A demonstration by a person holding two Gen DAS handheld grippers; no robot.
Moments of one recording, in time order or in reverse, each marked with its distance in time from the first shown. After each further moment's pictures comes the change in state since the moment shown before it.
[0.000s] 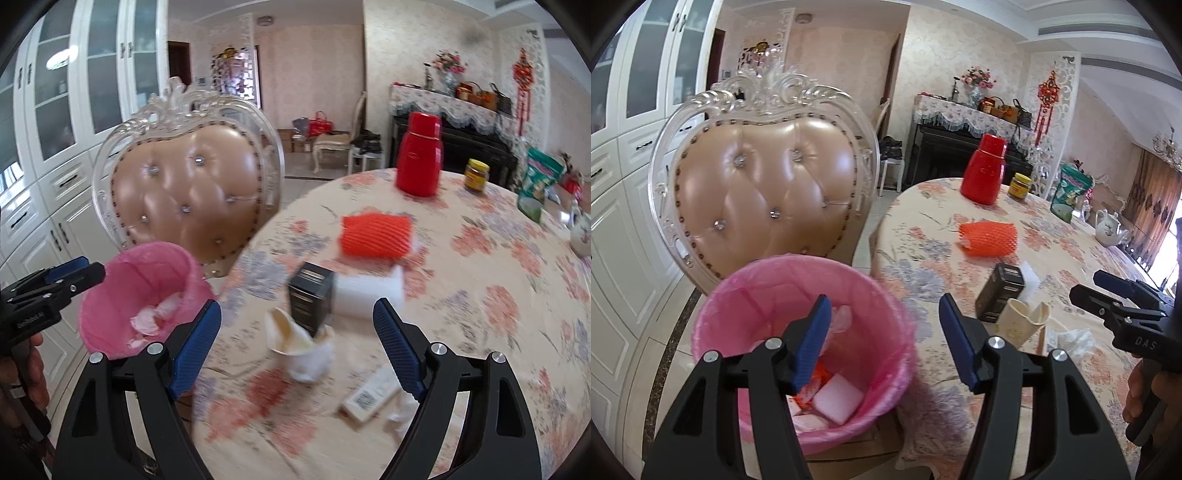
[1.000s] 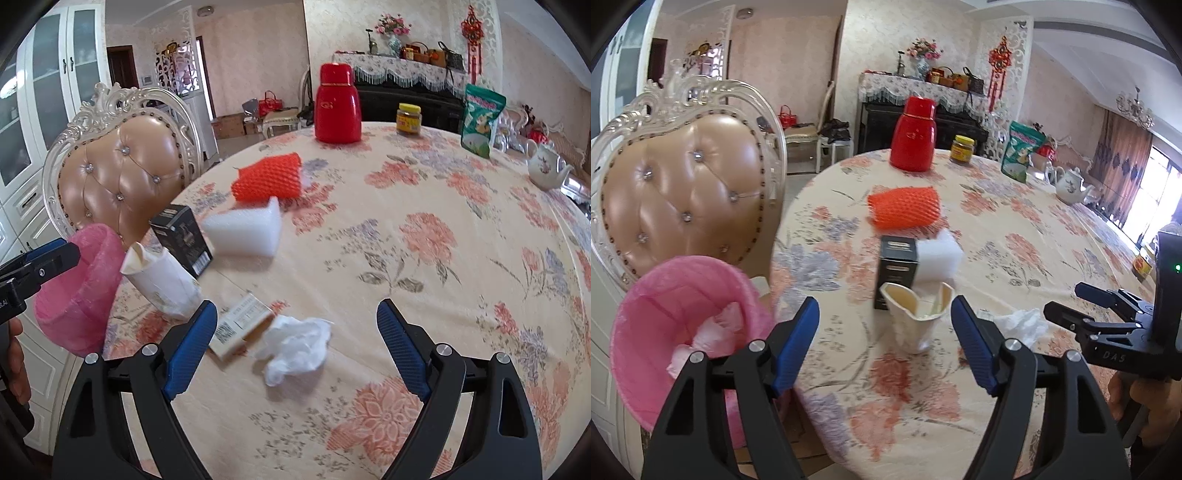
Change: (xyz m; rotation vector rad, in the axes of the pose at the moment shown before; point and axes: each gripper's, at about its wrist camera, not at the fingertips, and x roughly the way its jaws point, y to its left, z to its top) left arm 0.052 -0.130 -0.016 0.135 0.086 -0.131; right arm -0.005 -0.120 -0.065 0.145 0.087 -0.106
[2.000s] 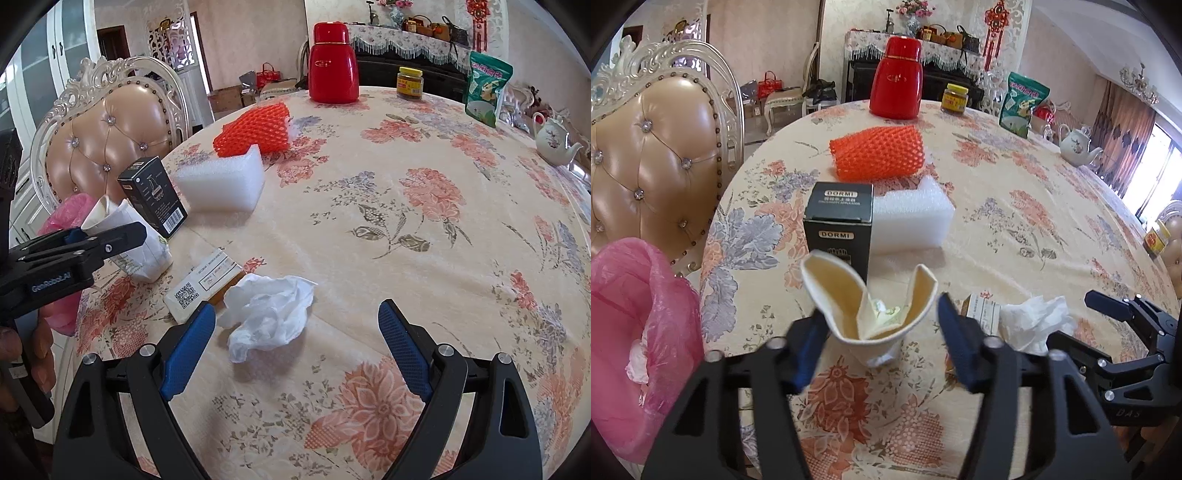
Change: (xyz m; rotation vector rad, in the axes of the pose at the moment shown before) left arm 0.100 -0.034 -0.007 0.023 0.167 -0.018; right arm 0.038 -0.015 -0.021 -0.002 0.116 0.002
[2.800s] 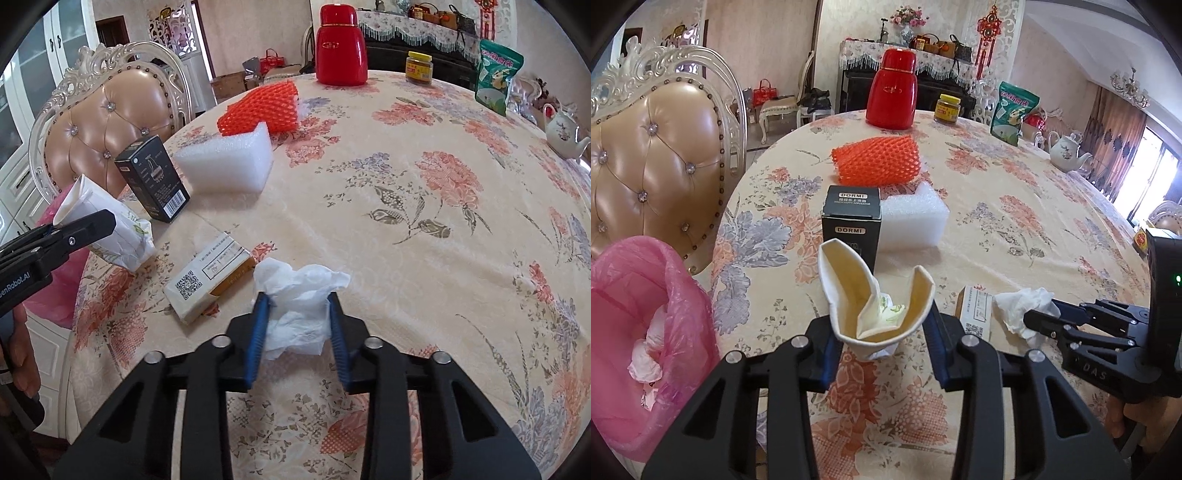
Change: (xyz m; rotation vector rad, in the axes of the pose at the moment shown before) left arm -0.026 0.009 -0.010 0.005 -0.048 -0.034; right arm 0.015 0.005 -0.003 0.002 0.056 0.023
